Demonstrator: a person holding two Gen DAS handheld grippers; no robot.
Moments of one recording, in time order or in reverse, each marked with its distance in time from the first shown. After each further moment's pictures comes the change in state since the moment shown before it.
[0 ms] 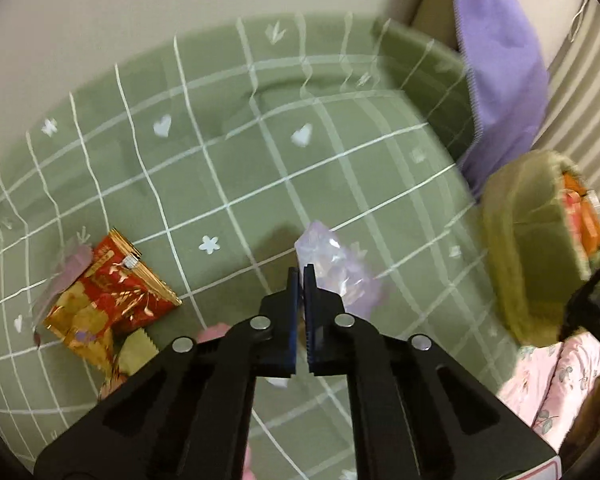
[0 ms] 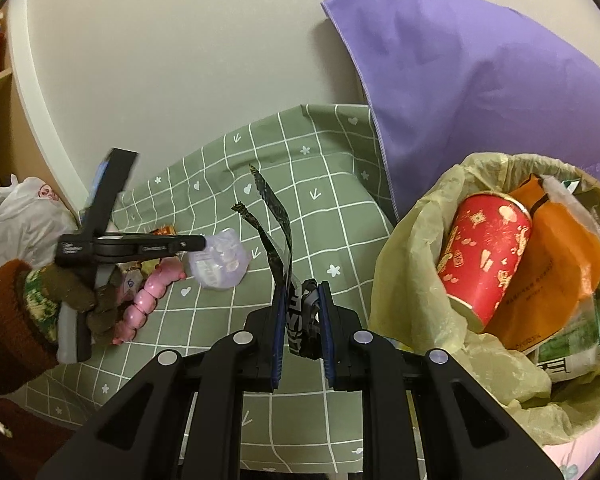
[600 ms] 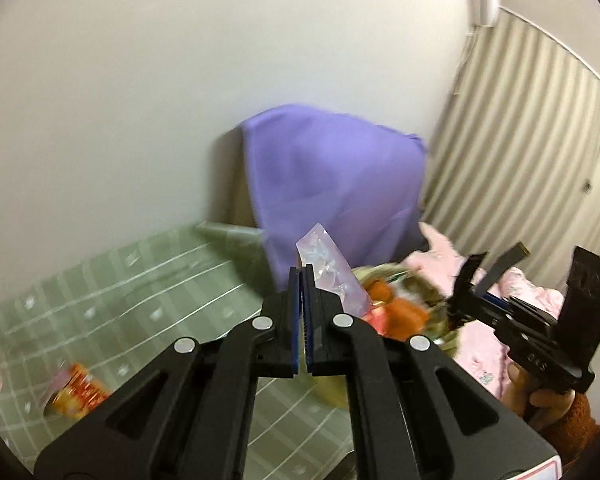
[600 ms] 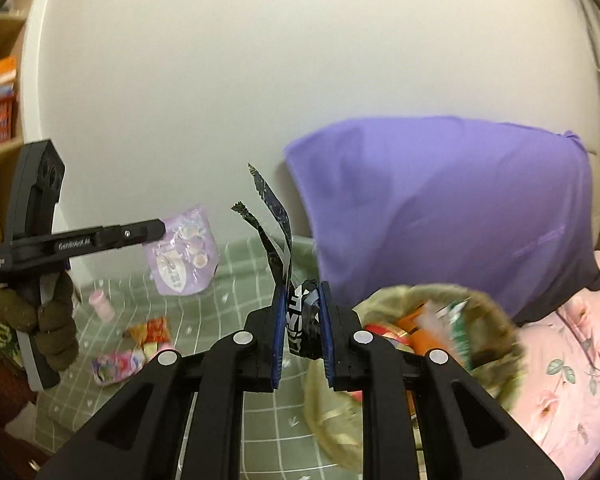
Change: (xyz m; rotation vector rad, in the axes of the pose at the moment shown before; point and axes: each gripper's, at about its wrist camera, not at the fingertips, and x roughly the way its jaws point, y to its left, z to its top) left arm -0.164 -0.126 0.064 0.184 -0.375 -0.303; right arm -0.130 -0.025 0.054 0.005 -0.293 -0.101
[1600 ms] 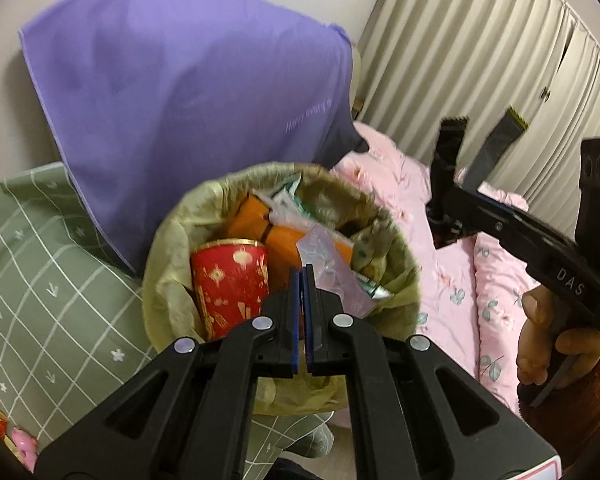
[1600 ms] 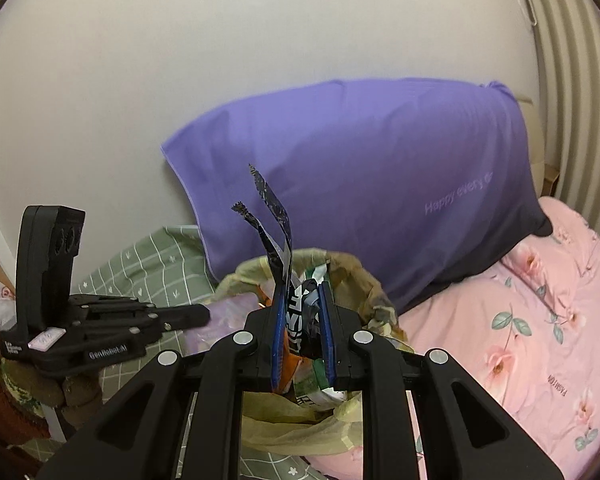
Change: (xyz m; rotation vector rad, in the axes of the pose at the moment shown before) left arm 0.173 -0.116 -0.064 0.155 0.351 -0.192; right arm -0.015 -0.112 -0.024 0.149 0.092 -0.179
